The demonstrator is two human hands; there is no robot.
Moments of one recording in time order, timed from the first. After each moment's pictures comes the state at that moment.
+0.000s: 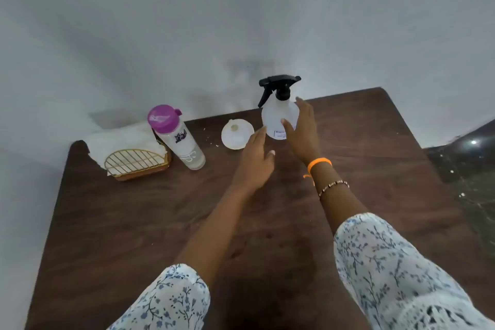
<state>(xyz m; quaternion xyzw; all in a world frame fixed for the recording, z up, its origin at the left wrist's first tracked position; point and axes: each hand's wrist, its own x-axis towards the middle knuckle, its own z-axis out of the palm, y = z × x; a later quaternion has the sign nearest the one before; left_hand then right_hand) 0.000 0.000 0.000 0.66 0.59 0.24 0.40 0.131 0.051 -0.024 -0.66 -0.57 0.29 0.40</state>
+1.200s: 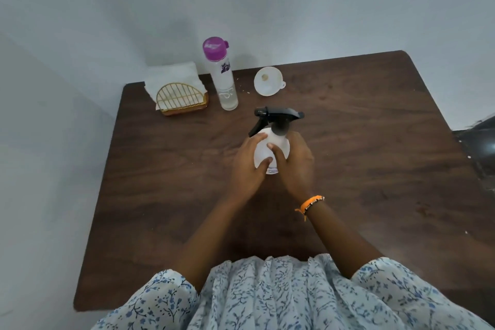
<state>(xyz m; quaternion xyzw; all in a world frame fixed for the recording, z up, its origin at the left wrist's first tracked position) -0.082 -0.176 -0.008 0.65 0.58 0.38 0.32 0.036 -0.173 -0.007 -0.65 -0.58 0.25 0.42</state>
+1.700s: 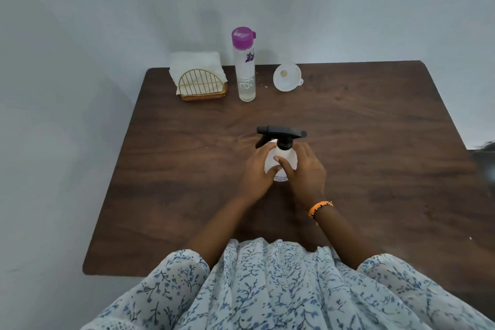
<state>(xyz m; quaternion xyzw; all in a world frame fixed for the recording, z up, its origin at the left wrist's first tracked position) -0.091 -0.211 -0.035 0.63 0.60 0.34 0.35 0.037 -0.206 -0.034 -0.63 -0.68 0.16 0.33</state>
